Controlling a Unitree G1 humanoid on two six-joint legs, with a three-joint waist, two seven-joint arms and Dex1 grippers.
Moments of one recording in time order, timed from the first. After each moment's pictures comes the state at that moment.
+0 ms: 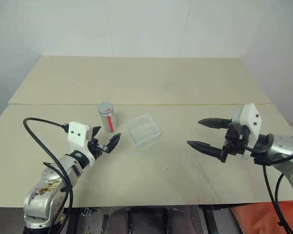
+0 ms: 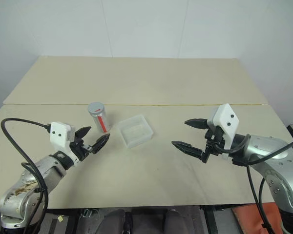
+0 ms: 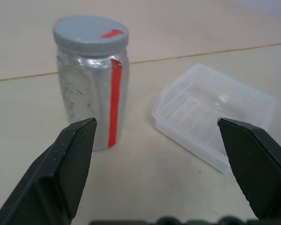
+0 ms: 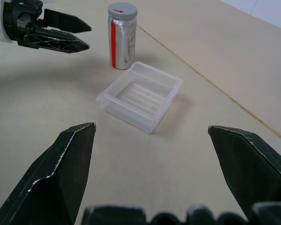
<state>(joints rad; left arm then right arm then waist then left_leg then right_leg) -0.02 0.40 0.20 -0.62 -0.47 0.74 -0.26 -0.17 -0.88 -0.25 -0.60 0.72 0.71 0.79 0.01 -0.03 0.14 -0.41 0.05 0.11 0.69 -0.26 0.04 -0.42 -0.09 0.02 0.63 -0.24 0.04</state>
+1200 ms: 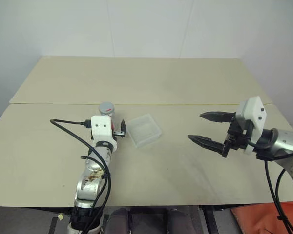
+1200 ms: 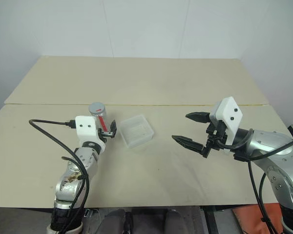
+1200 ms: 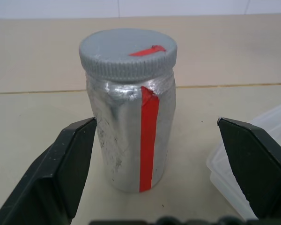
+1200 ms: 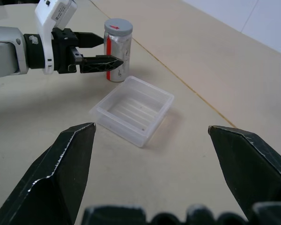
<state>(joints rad) -0.19 0.07 -0.01 -0.38 -0.03 0.55 0.10 -0.22 -0.88 -0.26 -0.60 0.73 0.71 0.78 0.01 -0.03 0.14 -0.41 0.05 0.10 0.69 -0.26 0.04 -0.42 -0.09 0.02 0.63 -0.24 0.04</state>
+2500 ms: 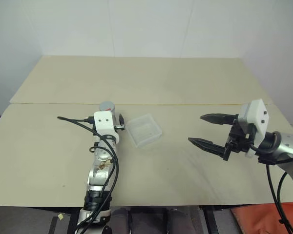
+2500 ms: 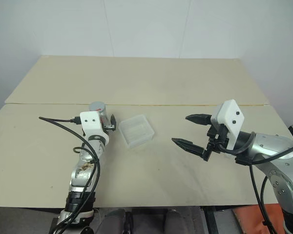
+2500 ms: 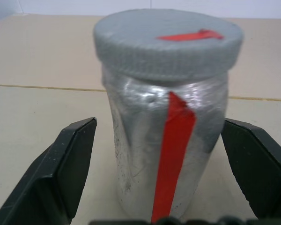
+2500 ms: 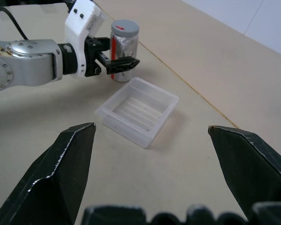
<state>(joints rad) -0.33 -0.02 0.04 -0.09 0.04 0.37 0.18 -0.18 -0.88 -0.29 -0.64 0.75 0.70 0.78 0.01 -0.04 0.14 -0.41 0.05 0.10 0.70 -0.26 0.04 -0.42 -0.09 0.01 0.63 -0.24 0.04</state>
